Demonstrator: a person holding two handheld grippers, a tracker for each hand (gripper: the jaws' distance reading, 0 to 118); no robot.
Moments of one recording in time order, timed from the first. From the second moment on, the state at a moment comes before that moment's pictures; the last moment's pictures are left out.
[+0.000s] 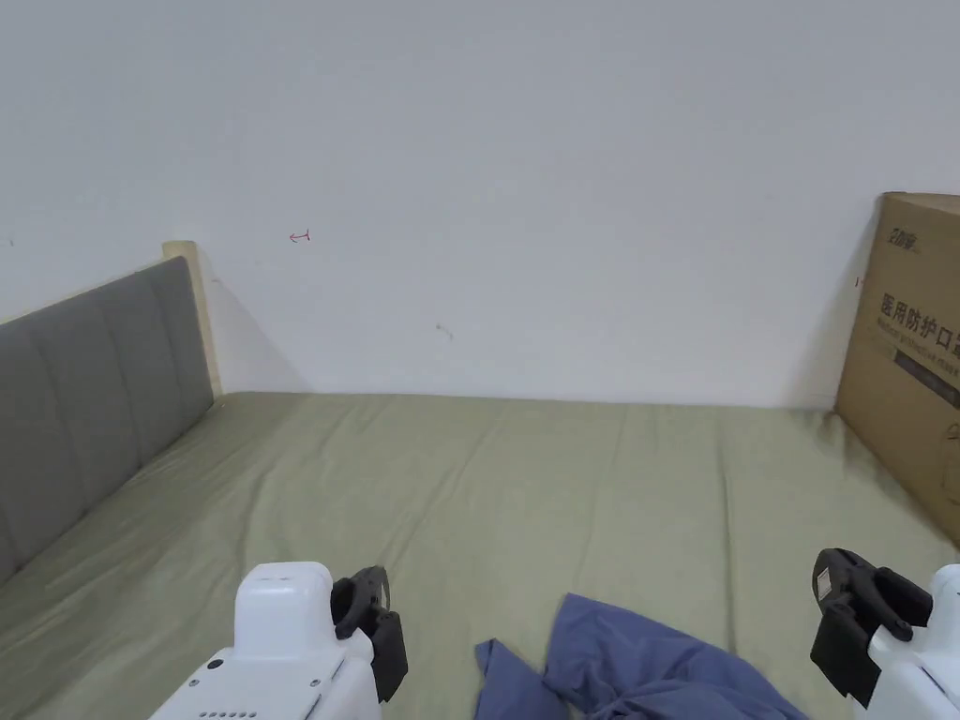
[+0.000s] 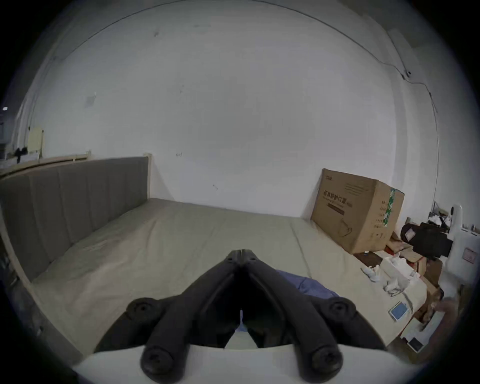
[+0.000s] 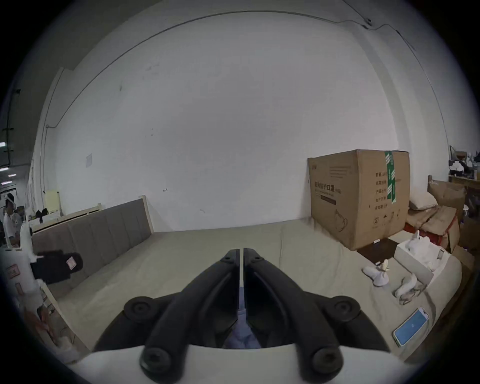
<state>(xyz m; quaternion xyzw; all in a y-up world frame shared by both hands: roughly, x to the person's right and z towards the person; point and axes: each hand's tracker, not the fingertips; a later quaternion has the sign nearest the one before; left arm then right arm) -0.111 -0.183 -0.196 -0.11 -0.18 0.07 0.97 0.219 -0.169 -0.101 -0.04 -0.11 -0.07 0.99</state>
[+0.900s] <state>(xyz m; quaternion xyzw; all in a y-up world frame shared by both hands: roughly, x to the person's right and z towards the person) 0.000 -0.315 -0.453 -0.56 -0.22 -0.03 0.80 0.266 -0.208 -0.149 -0.13 -0.10 -0.07 0.98</state>
